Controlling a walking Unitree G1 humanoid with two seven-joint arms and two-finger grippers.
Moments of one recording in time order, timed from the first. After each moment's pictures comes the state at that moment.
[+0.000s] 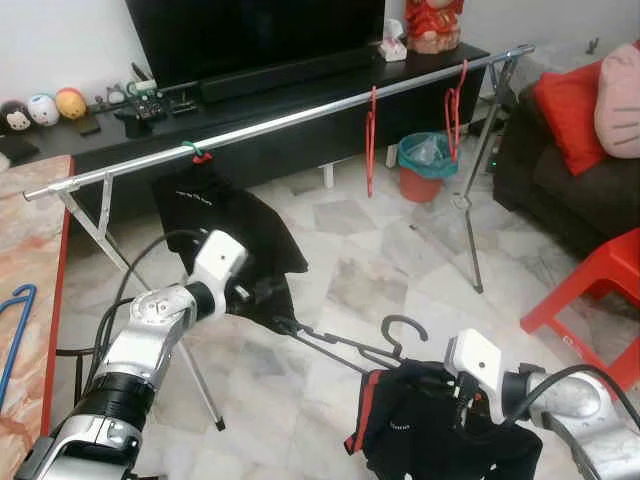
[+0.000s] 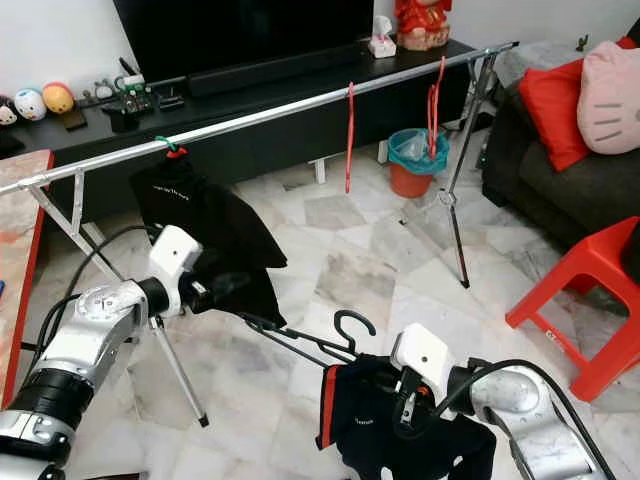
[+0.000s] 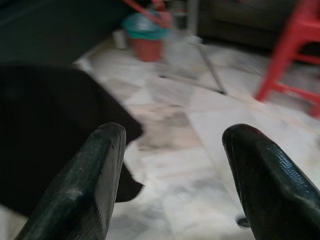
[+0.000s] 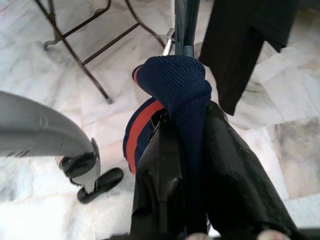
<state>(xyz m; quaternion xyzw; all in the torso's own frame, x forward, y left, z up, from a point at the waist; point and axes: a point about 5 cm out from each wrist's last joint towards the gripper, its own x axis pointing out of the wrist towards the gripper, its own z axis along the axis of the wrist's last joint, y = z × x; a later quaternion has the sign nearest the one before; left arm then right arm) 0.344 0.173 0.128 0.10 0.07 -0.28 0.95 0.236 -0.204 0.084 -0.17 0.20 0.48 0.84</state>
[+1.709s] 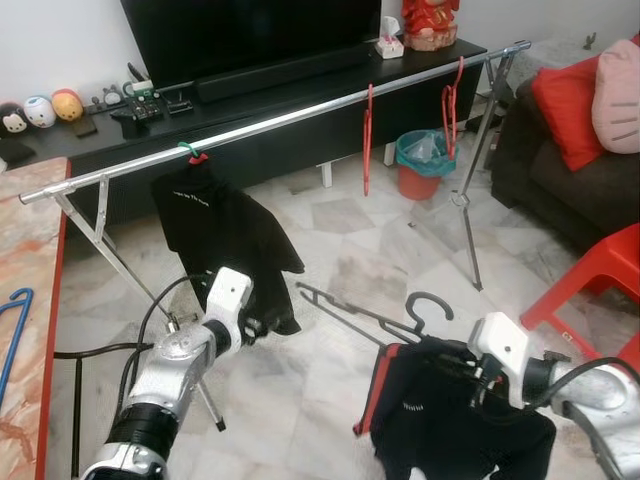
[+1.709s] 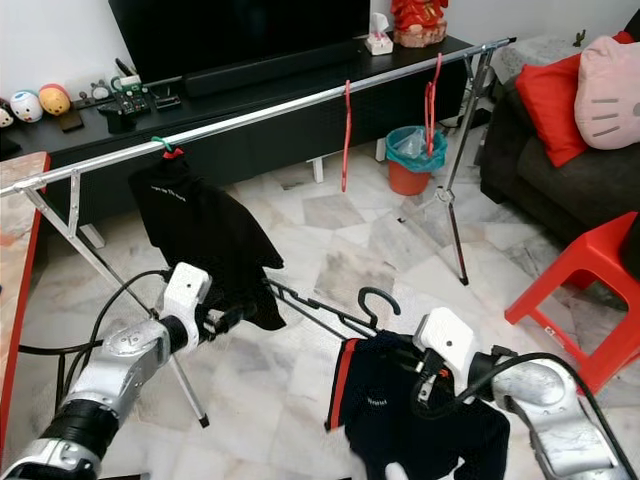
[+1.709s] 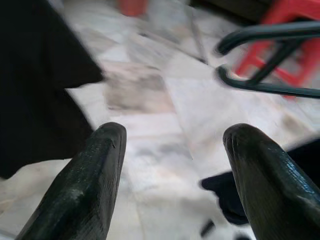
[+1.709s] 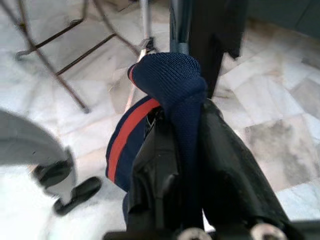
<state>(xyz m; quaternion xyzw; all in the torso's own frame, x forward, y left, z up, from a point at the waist) 0.314 0.157 0.074 0.05 0.17 -0.33 0.93 0.244 -0.229 0.102 -0.18 0.16 0.47 0.85</state>
